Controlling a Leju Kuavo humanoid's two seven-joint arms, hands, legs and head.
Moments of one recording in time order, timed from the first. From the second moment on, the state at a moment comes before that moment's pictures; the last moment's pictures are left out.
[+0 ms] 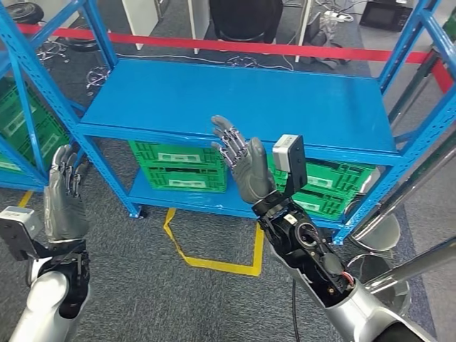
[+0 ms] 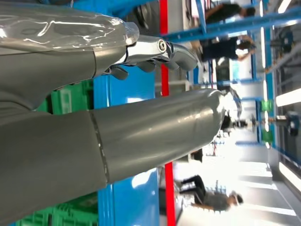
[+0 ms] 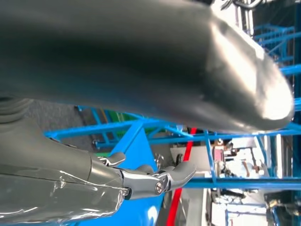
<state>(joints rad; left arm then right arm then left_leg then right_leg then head) -0.33 0.06 -0.42 -1.44 0.25 0.31 -0.36 -0.35 -0.07 0.54 -1.61 -0.29 -0.06 -0.15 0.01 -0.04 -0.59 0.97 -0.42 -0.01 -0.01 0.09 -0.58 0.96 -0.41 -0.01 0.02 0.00</state>
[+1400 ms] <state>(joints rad) -0.34 0.05 -0.42 -1.42 0.25 0.31 -0.37 -0.35 -0.07 0.54 -1.60 -0.29 -0.07 -0.15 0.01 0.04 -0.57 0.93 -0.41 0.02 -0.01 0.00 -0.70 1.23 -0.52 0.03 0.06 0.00</state>
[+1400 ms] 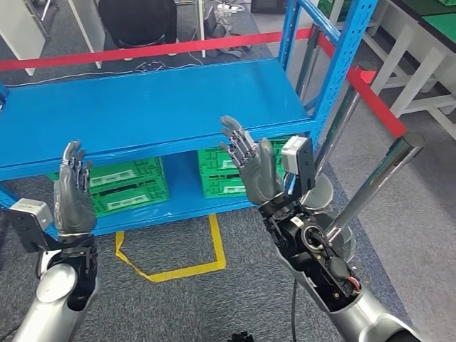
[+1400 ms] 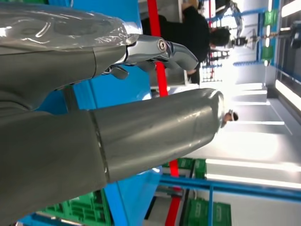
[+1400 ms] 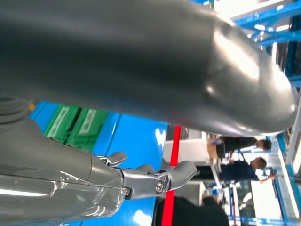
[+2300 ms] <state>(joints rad) -0.34 0.06 -0.42 -1.42 0.25 0.31 -0.37 -0.36 -0.07 0.54 -1.59 -0.28 -0.07 -0.16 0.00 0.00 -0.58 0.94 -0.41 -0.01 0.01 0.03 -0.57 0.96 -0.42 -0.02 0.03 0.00</state>
